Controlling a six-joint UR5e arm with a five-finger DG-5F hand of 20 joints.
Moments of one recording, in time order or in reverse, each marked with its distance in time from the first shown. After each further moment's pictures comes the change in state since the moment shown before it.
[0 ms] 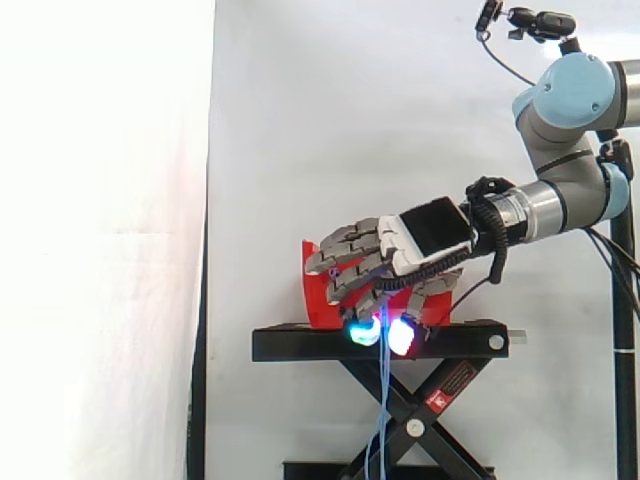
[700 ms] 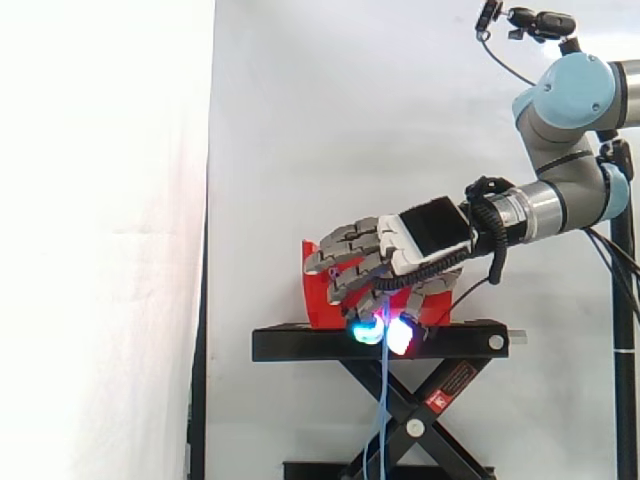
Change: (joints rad) arm 0.002 0.000 -0.001 0.005 0.000 0.000
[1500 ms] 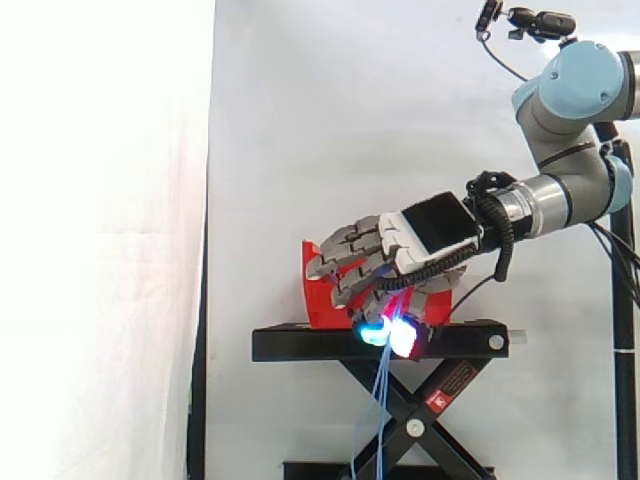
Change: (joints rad) arm 0.031 0.007 0.000 -0.033 -0.001 0.005
